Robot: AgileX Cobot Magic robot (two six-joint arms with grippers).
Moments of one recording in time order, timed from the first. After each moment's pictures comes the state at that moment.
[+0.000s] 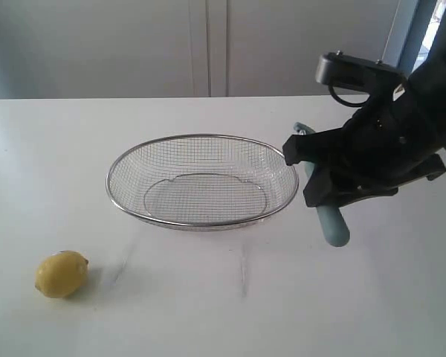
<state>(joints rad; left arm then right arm) 0.03 0.00 0.02 -0.13 0.51 0.15 0.37 1.39 -1.08 0.32 0.98 0.05</state>
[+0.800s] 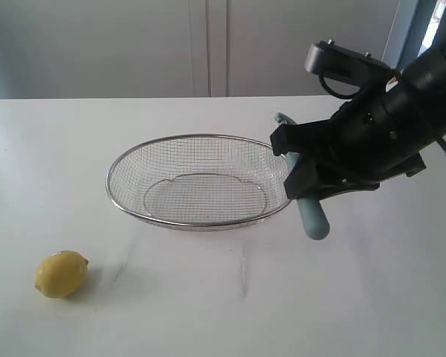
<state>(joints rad) 0.03 0.00 0.02 -0.12 0.39 0.15 0.37 1.39 -1.08 0.44 0.95 -0.04</state>
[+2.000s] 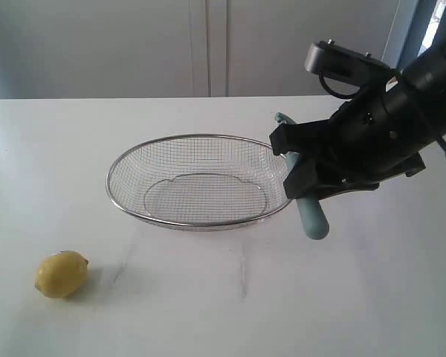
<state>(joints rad) 0.03 0.00 0.02 -0.12 0.05 0.15 0.37 1.39 -1.08 0.44 0.95 -0.04</state>
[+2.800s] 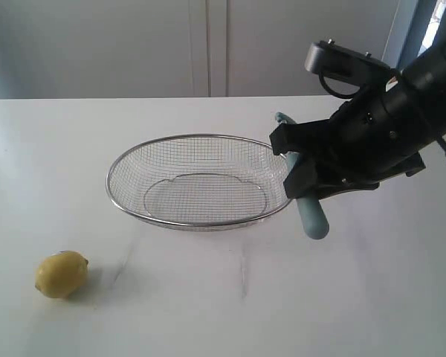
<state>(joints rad) 0.03 0.00 -0.15 -0.11 0.25 0.21 0.37 1.39 -1.08 0.44 0.94 -0.04</state>
